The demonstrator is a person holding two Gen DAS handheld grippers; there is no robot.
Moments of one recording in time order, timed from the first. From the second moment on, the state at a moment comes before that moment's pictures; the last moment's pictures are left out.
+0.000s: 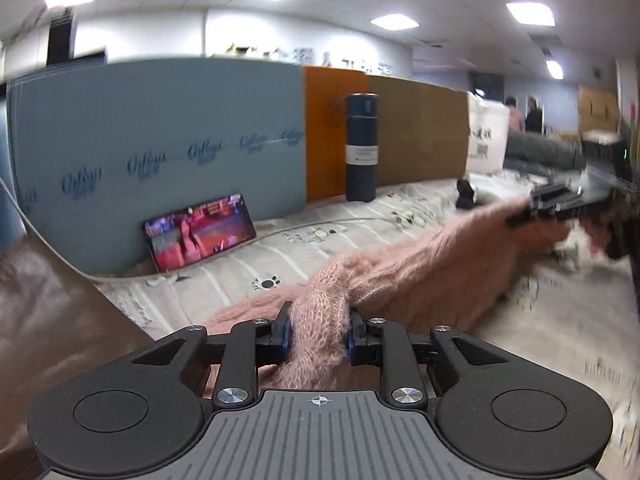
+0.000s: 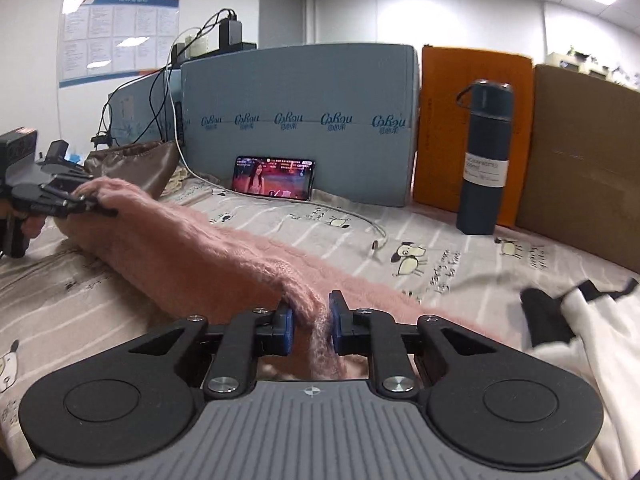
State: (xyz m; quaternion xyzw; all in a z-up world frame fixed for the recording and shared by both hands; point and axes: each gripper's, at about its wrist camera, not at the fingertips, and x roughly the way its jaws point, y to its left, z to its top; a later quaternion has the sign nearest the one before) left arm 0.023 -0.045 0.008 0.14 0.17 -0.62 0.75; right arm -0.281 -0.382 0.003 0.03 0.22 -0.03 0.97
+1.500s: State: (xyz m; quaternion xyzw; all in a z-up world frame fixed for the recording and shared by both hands) left arm 0.047 -0.072 -0.016 0.12 0.19 -0.54 0.81; right arm -0.300 -0.436 0.007 0.14 0.17 -0.41 0.89
